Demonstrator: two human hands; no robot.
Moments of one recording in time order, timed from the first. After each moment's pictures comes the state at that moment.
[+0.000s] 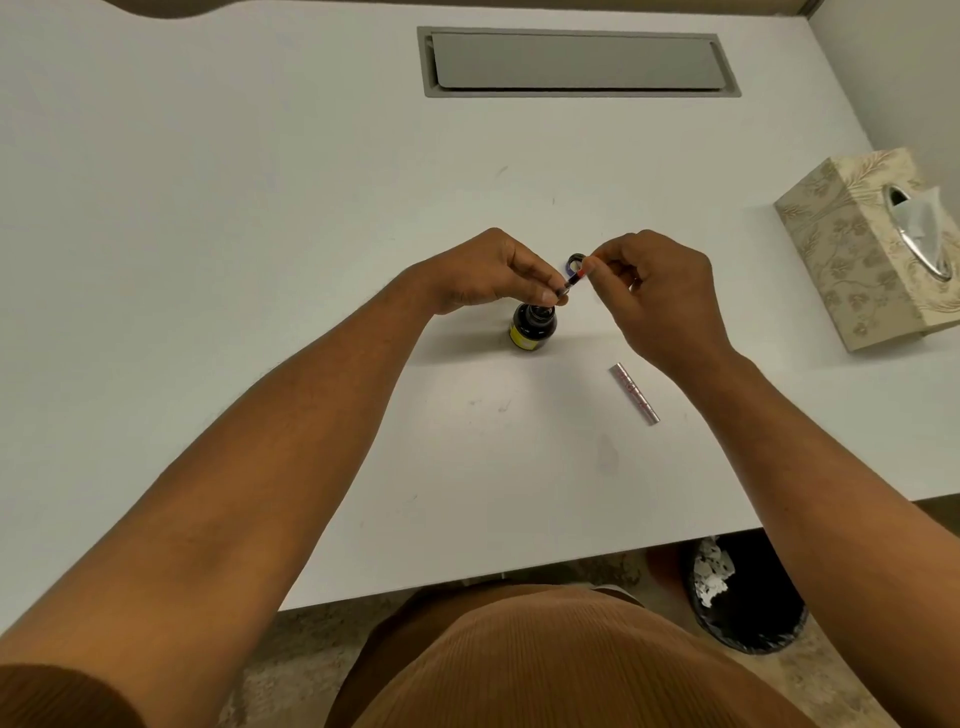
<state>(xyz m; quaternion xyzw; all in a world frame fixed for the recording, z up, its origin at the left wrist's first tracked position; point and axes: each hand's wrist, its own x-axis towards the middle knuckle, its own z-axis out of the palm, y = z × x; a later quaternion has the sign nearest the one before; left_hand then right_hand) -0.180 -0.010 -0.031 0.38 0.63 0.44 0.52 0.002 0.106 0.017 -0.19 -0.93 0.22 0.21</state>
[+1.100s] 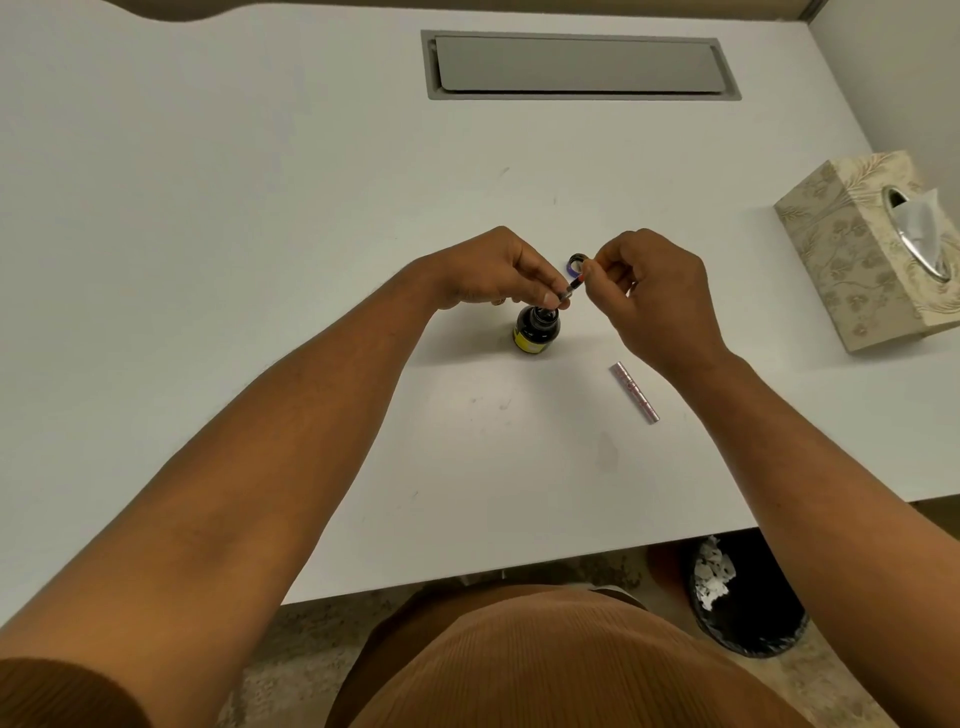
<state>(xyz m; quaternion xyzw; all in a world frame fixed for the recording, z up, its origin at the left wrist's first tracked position) -0.179 -0.010 -0.024 0.40 0.67 0.38 0.50 0.003 0.102 0.015 -0.21 -0.92 0.25 0.20</state>
